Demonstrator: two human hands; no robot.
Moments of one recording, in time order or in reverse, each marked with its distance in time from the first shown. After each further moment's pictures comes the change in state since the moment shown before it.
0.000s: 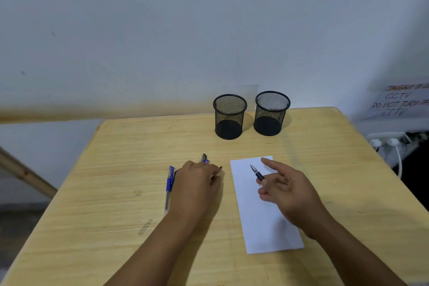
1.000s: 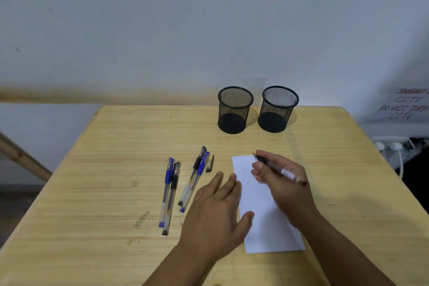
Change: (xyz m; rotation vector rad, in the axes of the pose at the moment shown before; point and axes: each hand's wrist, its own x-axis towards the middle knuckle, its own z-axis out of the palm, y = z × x) left_hand -0.053 0.021 0.019 0.042 -0.246 0.217; right_hand 0.021 0.002 0.020 0.064 0.122 -0.086
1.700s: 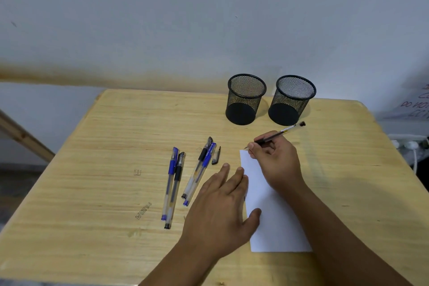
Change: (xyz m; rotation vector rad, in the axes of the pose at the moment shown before) left_hand 0.003 -0.002 0.000 -0.003 0.011 0.020; right_hand 0.053 0.020 0.027 -0.211 -0.003 -0.098
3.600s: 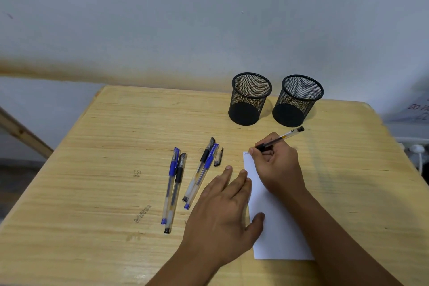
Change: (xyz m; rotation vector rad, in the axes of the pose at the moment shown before) left_hand -0.002 -0.004 0.008 -0.062 0.036 -0.009; right_hand 0.001 0.006 0.008 -0.210 0.018 -0.160
